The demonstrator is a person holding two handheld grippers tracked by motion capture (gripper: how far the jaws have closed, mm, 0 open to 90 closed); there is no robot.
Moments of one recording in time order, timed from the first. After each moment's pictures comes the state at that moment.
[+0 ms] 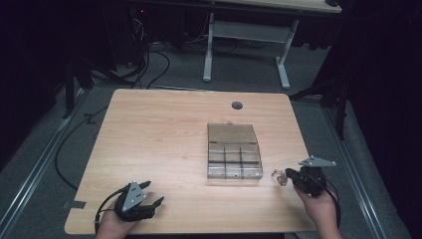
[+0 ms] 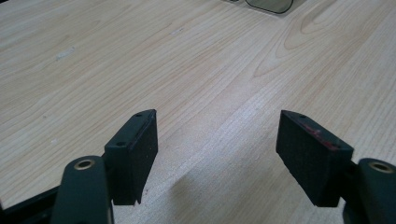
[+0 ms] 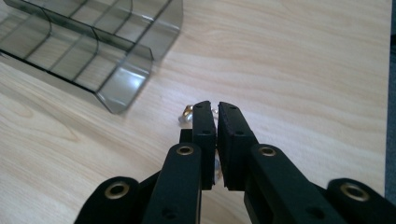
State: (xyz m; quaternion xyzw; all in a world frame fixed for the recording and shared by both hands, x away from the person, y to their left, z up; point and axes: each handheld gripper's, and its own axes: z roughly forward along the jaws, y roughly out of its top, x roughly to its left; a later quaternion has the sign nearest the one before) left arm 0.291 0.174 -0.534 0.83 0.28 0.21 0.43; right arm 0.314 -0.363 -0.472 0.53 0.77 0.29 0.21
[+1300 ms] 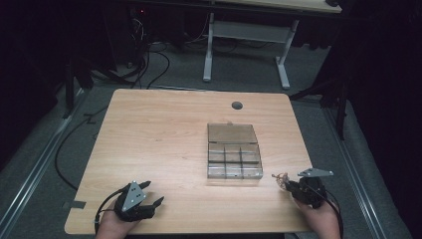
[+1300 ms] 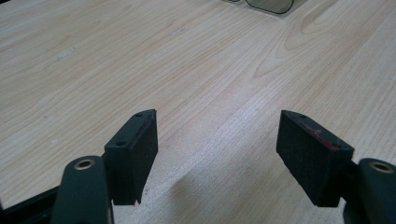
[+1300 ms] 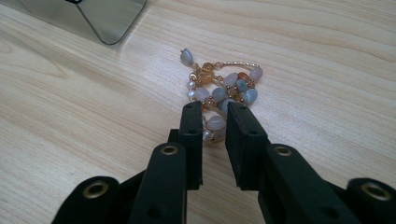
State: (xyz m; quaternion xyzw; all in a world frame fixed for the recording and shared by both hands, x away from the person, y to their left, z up) left arm 0.291 0.174 -0.534 0.83 0.28 0.21 0.43; right arm 0.297 -0.366 -0.496 0.54 0.78 0.25 0.18
